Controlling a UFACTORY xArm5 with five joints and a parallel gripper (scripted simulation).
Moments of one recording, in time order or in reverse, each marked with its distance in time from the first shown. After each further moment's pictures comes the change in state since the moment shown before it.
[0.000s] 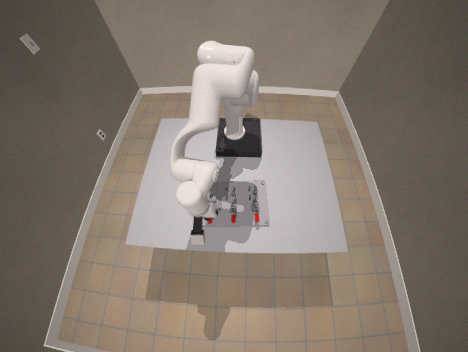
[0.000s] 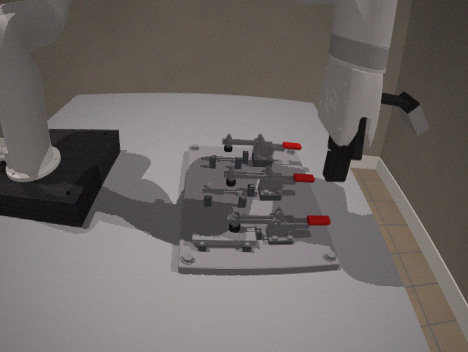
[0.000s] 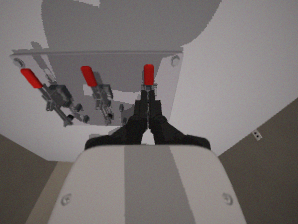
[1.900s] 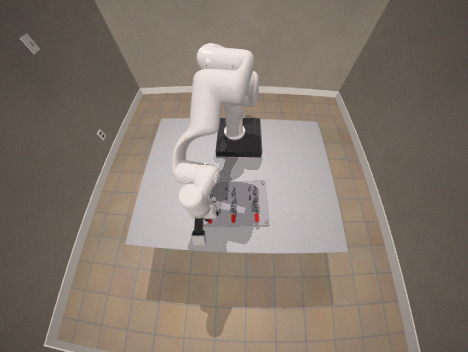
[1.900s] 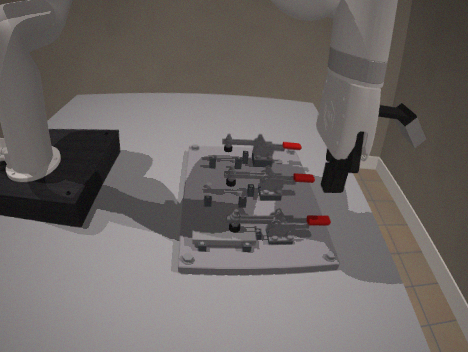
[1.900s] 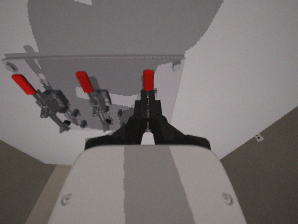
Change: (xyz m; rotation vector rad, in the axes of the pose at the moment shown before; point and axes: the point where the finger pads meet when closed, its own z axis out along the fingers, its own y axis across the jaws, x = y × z) arm 0.001 0.001 0.018 -0.001 0.003 0.000
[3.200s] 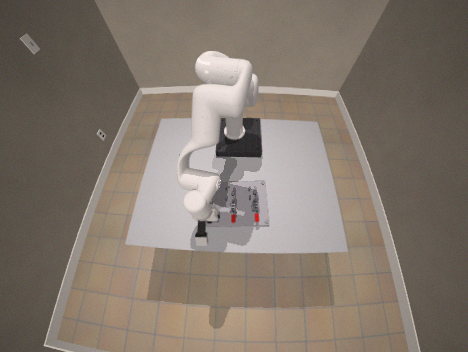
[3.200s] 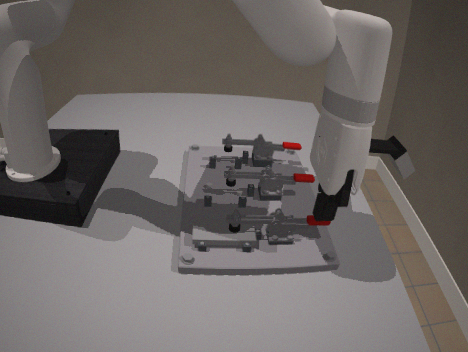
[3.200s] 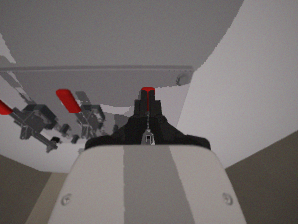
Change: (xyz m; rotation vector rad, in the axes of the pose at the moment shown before) arm -0.001 0.001 0.052 0.001 -0.003 0.000
